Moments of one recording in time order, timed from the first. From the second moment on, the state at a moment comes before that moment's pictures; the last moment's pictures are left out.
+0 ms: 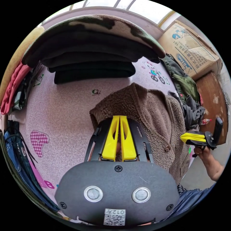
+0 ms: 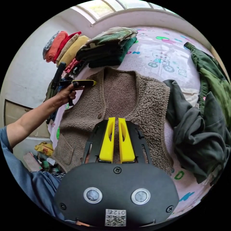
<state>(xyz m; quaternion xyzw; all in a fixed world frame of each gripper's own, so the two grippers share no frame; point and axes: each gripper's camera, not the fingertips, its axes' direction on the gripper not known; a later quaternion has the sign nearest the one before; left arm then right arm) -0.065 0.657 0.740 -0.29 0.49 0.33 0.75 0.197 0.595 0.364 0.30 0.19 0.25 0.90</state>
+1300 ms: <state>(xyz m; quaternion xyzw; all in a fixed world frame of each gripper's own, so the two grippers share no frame) -0.310 0.963 0.384 -0.24 0.46 0.41 0.75 -0.015 0.704 0.509 0.24 0.13 0.21 0.94</state>
